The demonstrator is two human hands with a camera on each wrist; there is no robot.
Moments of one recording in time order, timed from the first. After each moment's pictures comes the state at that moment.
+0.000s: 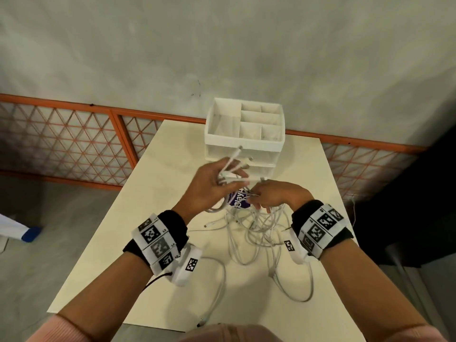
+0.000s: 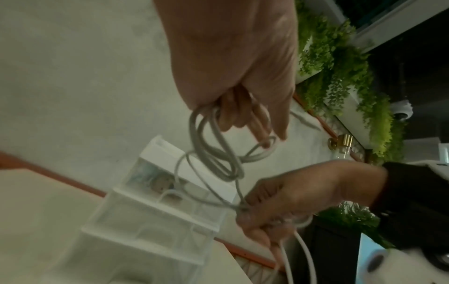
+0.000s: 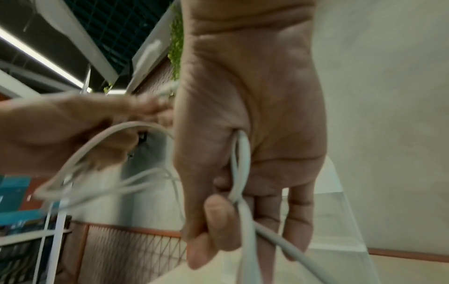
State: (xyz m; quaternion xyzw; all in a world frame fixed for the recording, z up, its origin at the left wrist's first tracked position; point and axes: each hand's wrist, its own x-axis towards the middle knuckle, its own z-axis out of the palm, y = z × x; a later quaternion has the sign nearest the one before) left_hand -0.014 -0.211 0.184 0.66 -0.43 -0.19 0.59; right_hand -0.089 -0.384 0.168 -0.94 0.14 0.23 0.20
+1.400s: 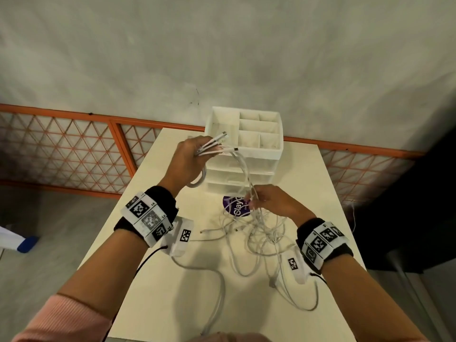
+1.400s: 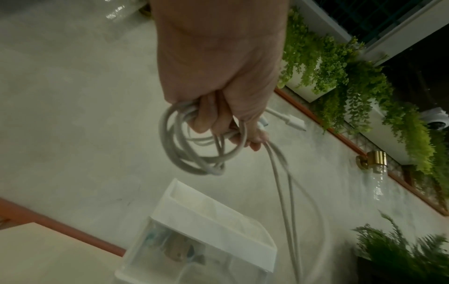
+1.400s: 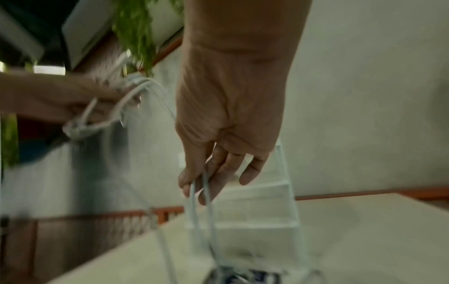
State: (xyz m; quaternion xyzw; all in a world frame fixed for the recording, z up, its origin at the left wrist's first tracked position) left_hand 0.060 -0.223 0.205 0.73 -0.46 0.02 0.50; right_hand -0.096 -0.405 0.132 -0.86 0.14 0.02 0.49
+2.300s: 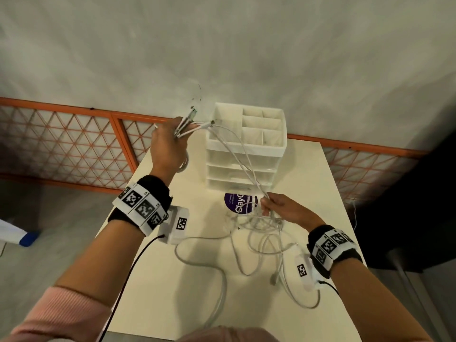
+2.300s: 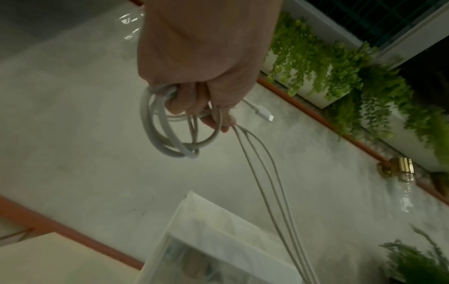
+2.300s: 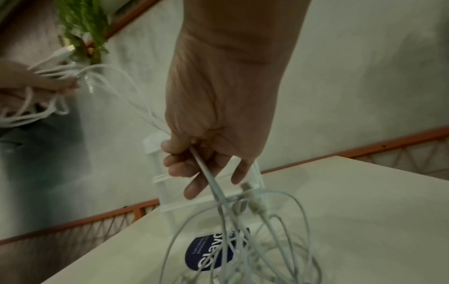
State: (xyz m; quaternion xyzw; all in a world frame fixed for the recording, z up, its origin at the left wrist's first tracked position) left_hand 0.089 -0.209 0.211 0.79 -0.30 0.14 0.51; right_hand -0.122 -0.416 0.111 -0.86 0.15 0.03 0.50
